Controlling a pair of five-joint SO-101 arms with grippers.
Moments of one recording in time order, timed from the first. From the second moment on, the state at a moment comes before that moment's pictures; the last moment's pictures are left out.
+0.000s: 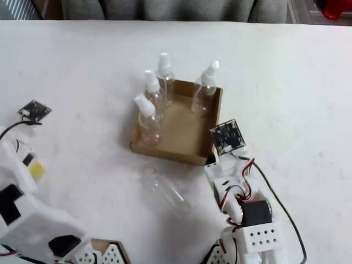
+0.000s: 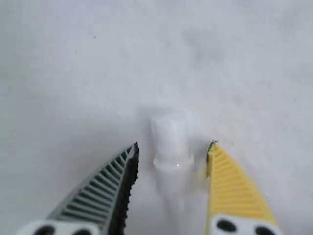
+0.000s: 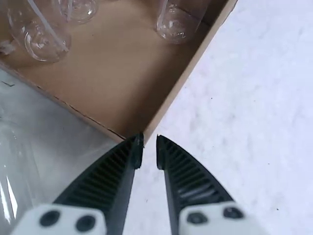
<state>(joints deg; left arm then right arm) -47.8 11.0 23.8 58.4 -66.5 -12.9 -80.9 79.8 52.5 14.5</state>
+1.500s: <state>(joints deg) -28.0 0.8 31.3 61.3 -12.4 -18.9 -81.0 72.7 62.3 16.3</state>
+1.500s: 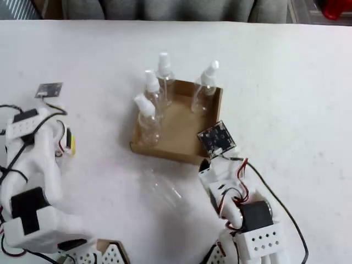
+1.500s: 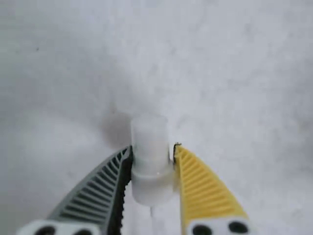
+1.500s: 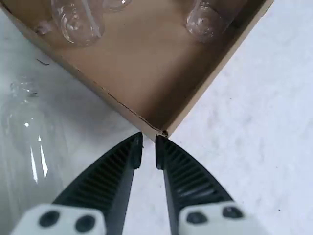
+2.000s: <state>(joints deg) -31.7 0.8 32.7 53.3 -8.0 -36.6 -62.9 50.4 75.4 22.8</state>
